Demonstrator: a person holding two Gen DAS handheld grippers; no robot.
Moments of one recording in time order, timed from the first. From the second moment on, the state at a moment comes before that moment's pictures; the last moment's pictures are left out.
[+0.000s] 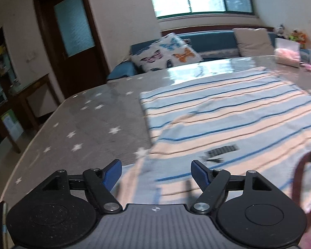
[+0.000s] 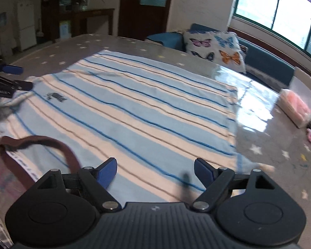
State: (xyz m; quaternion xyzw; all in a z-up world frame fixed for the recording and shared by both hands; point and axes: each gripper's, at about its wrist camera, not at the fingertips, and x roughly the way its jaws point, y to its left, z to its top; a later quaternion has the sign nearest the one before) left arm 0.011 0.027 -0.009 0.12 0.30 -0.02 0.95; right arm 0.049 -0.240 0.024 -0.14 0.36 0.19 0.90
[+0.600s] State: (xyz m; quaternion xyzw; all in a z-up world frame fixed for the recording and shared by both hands) left arm -0.004 -0.053 -0.028 0.17 0.30 -0.13 0.93; right arm 0.018 -0.193 0.021 -0.18 0.33 0.26 0.89
